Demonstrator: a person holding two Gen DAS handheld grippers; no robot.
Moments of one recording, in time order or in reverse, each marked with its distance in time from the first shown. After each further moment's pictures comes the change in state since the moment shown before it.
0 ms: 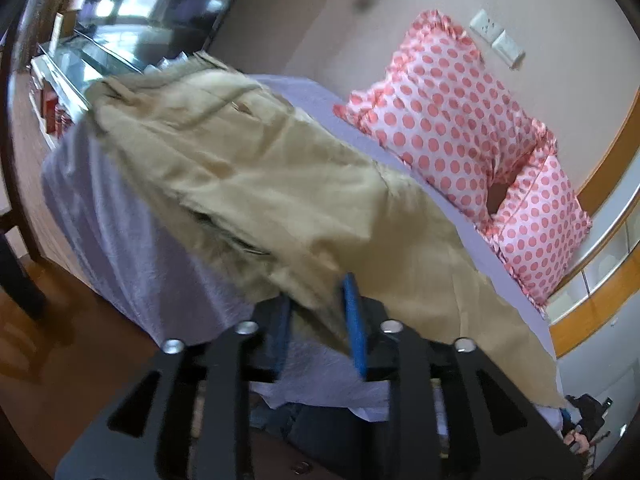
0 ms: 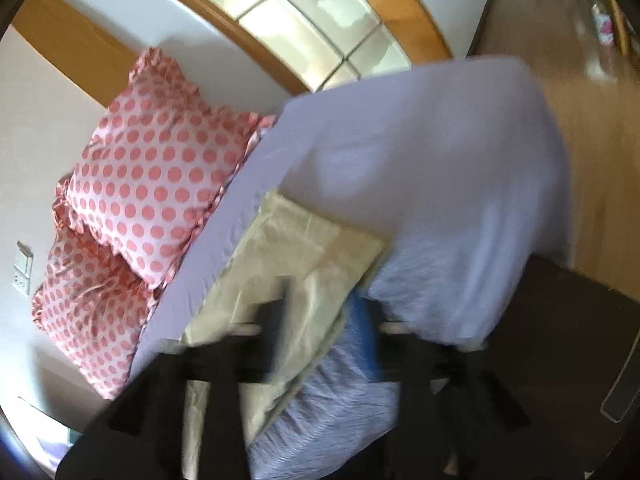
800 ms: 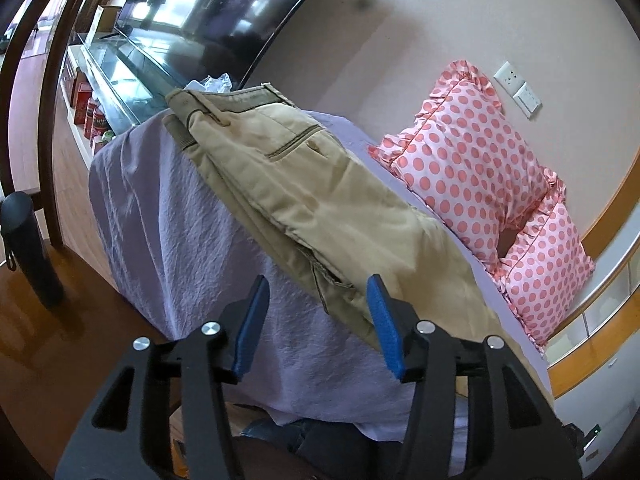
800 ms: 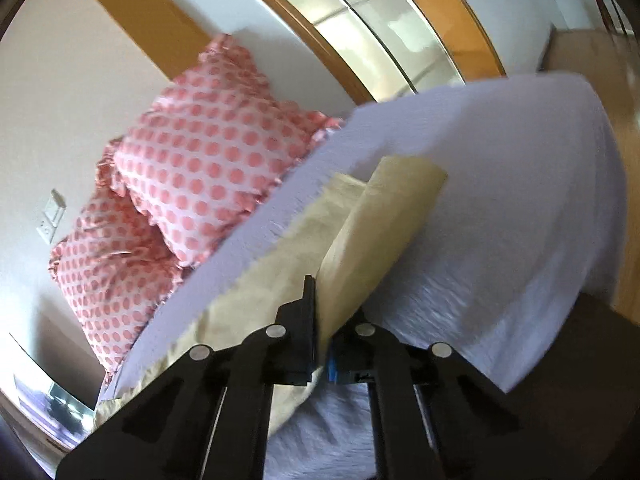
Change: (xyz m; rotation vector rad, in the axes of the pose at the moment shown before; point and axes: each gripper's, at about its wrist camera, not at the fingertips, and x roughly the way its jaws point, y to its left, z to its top) left arm -0.025 0.040 -0.003 -0.104 -0.102 0.021; right arm 0.019 0.029 -0.035 -0.195 -0.079 0.197
